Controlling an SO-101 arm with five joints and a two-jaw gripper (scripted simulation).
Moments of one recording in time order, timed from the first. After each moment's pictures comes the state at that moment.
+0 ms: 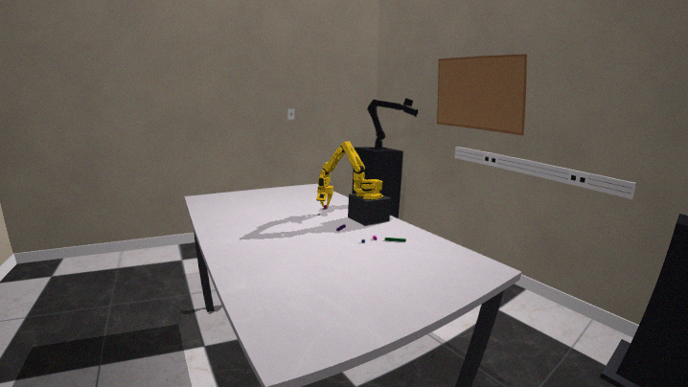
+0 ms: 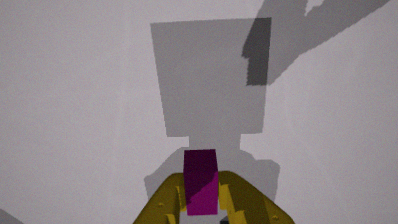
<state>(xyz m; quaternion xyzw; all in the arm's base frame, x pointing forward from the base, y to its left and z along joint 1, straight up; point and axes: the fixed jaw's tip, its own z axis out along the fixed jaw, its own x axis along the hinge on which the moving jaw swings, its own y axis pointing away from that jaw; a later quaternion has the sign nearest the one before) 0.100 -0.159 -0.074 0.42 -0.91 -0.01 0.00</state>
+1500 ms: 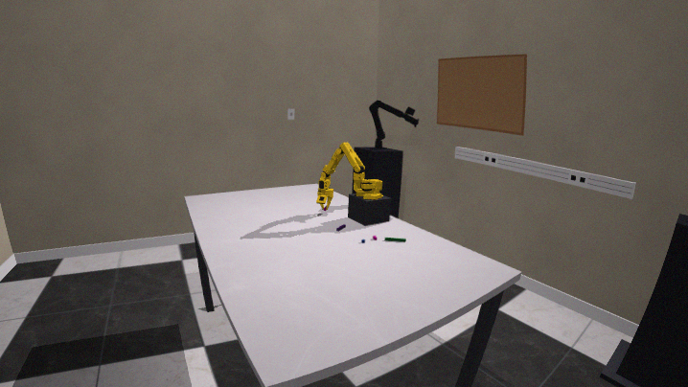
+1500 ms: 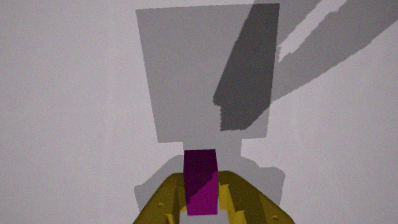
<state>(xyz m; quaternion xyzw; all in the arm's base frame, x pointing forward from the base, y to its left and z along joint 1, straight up) 0.100 -0.160 -0.086 0.41 -0.91 0.00 0.00</state>
